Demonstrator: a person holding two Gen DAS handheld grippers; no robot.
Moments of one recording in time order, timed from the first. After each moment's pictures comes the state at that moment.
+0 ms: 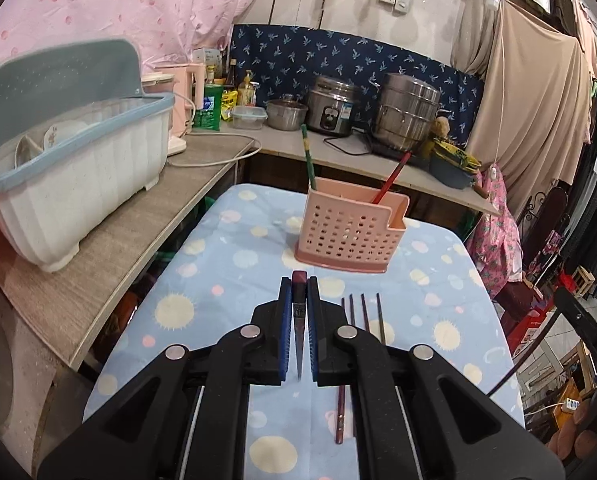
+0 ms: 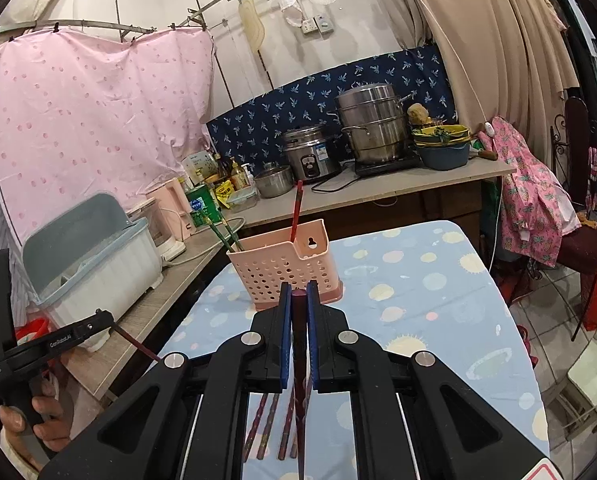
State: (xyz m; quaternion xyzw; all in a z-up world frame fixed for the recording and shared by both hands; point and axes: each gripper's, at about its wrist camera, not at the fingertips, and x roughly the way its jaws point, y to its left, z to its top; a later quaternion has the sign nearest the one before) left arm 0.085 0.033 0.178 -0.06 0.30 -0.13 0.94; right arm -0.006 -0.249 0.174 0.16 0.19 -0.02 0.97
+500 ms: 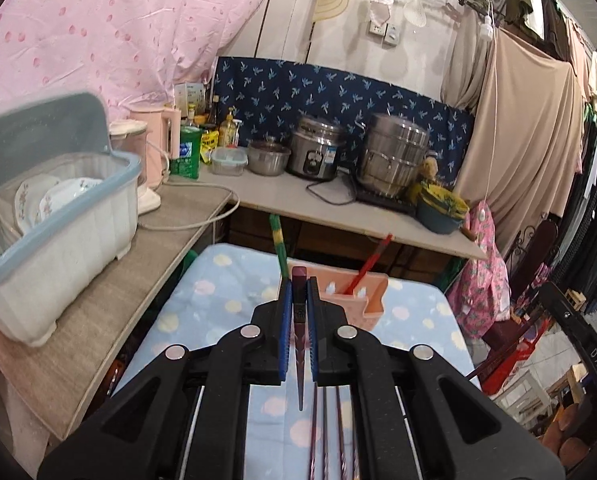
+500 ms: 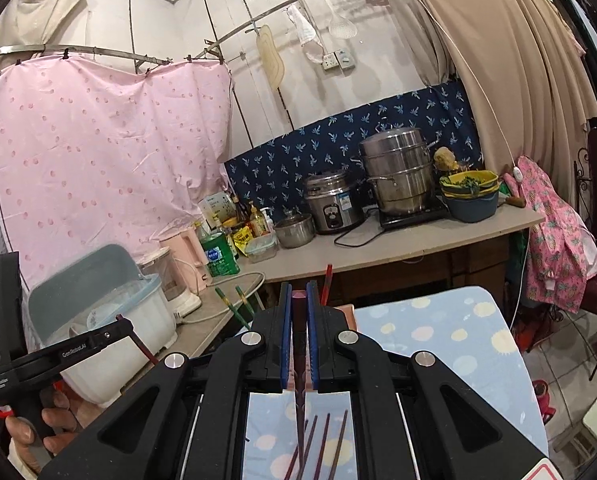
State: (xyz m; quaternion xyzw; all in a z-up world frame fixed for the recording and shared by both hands) left arm 0.161 0.006 0.254 -0.08 0.25 -0.15 0.95; right arm 0.081 -0.256 0.249 0.15 0.12 0.00 0.98
